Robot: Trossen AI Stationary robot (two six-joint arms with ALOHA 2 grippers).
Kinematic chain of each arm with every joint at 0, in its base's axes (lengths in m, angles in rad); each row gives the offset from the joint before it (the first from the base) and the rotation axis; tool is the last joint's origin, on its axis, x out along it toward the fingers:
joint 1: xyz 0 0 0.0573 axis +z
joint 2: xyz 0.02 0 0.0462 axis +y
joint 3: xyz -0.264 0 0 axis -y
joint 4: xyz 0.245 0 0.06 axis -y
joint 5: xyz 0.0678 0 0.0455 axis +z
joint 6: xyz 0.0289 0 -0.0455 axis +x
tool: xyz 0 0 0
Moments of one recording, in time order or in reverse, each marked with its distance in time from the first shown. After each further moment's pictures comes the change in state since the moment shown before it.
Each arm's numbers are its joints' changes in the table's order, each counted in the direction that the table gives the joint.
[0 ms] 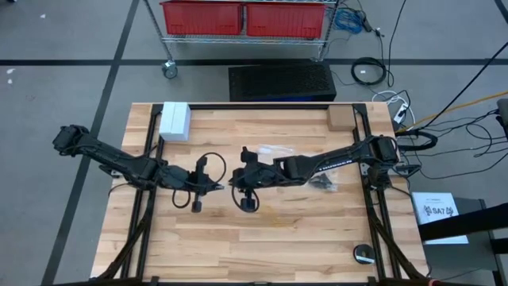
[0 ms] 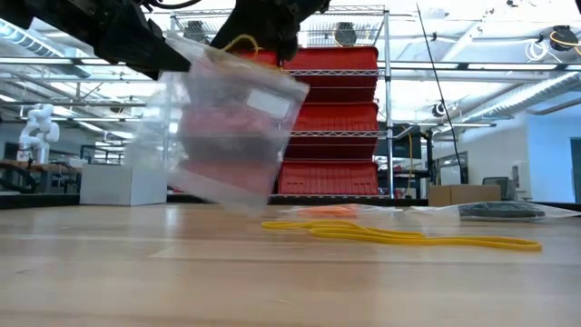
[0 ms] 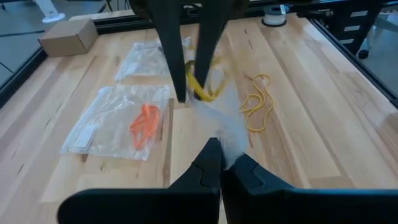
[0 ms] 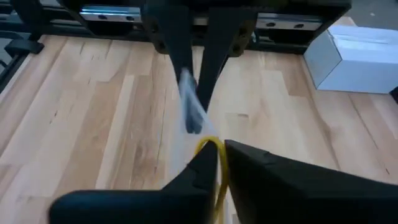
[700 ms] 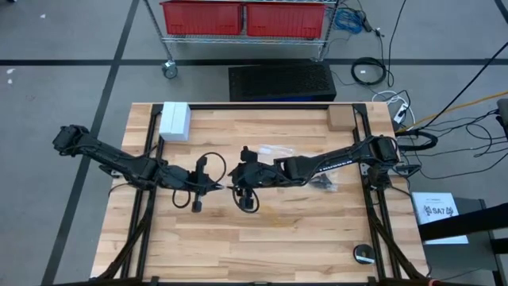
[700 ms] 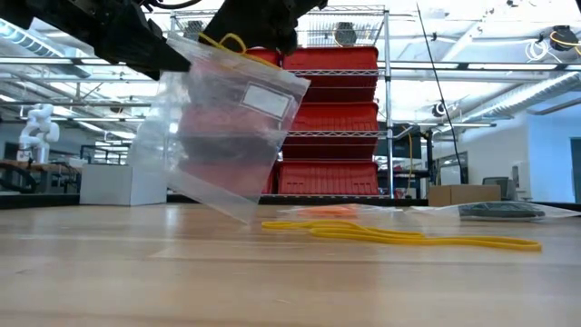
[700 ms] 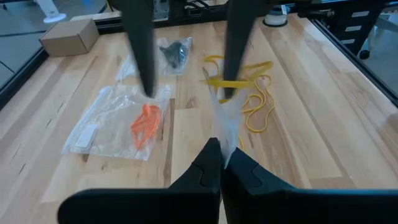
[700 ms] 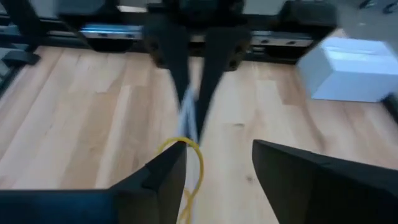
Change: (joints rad) left arm 0.000 0.000 0.000 0.000 0.002 0.000; right arm 0.000 -0.001 0.000 0.037 -0.017 -0.006
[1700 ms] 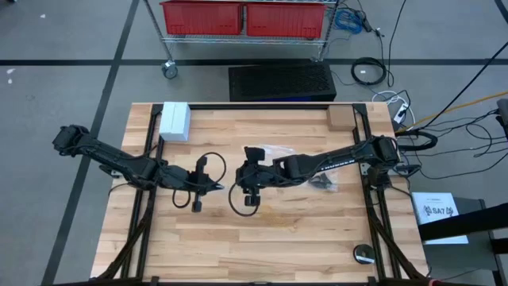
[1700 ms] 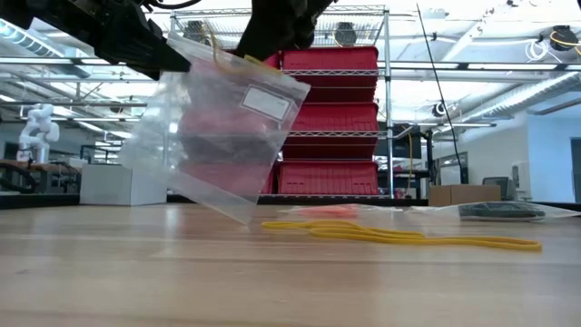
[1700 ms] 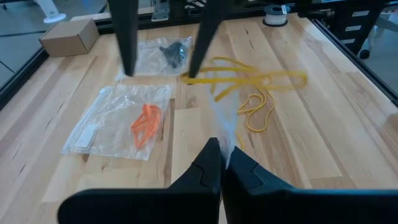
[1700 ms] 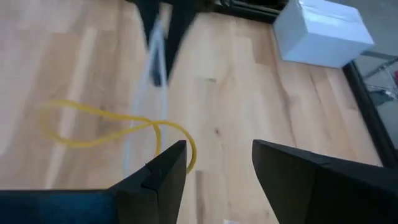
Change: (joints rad) left arm 0.002 0.000 0.000 -0.001 0.000 0.001; right arm 0.013 -0.004 0.081 -0.278 -0.121 -0.034
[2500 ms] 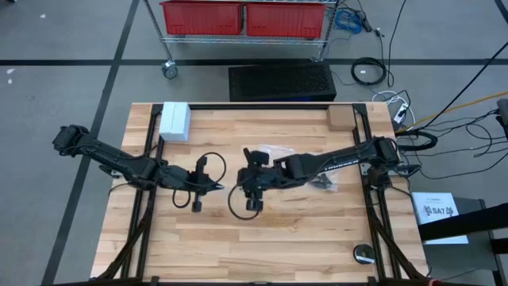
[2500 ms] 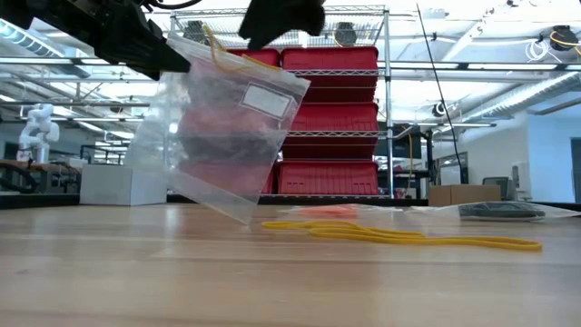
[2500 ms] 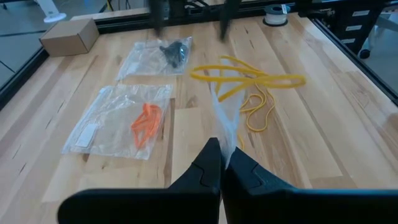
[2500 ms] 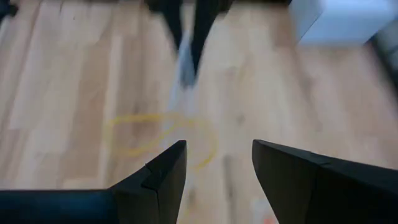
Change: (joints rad) left arm 0.000 0.000 0.000 -0.002 0.000 0.000; right arm 0.029 0.002 0.131 -0.179 0.026 0.126
